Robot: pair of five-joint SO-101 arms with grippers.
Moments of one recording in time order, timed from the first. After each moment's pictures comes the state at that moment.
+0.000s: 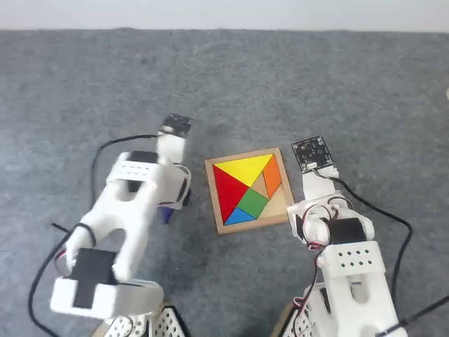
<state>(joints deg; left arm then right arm) 1.2 -2.8 43.5 58.9 -6.2 -11.3 -55.2 68.5 57.2 9.1</state>
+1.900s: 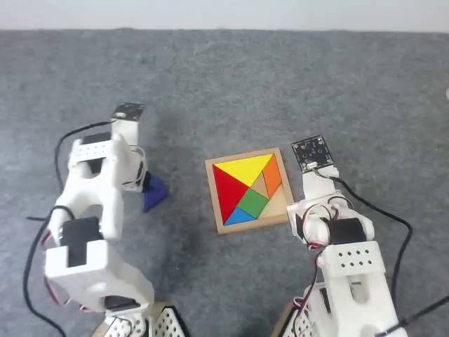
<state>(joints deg) -15.9 10.8 28.2 61.6 -15.7 -11.3 -55.2 68.5 56.6 9.1</state>
